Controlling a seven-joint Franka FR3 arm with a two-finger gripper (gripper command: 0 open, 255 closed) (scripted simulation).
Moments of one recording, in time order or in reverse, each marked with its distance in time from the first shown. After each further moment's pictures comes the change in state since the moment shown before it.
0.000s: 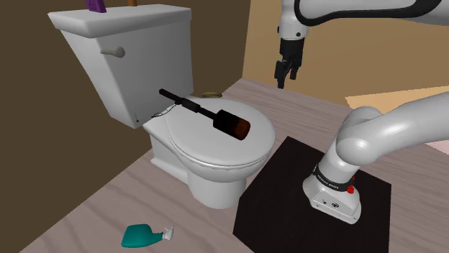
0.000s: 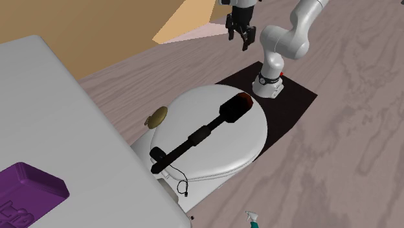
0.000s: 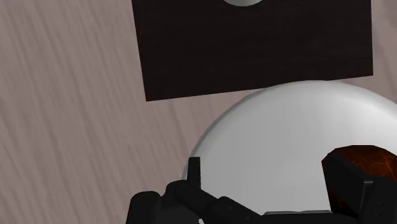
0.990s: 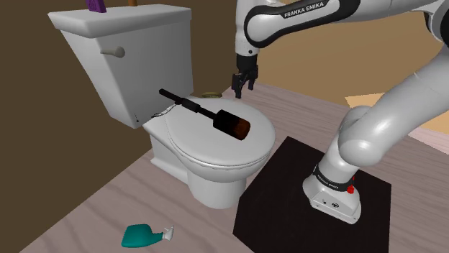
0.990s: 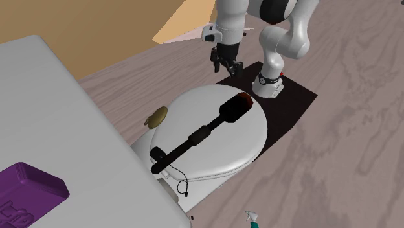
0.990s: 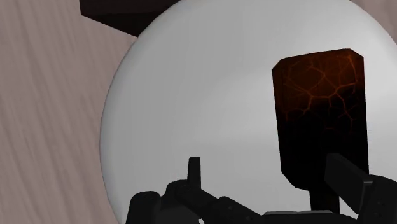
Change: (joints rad) arm 0.092 0.390 0.056 0.114 0.095 0.340 0.038
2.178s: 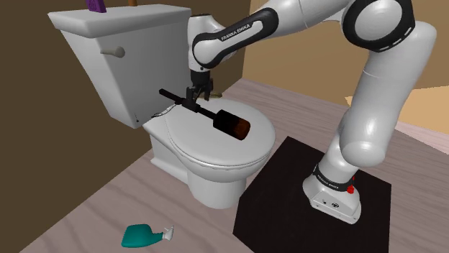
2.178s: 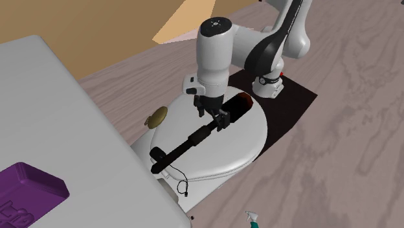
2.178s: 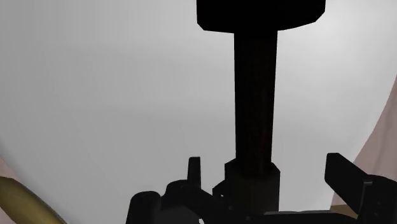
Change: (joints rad) arm 0.075 0.504 0.068 0.356 0.052 0.233 0.013
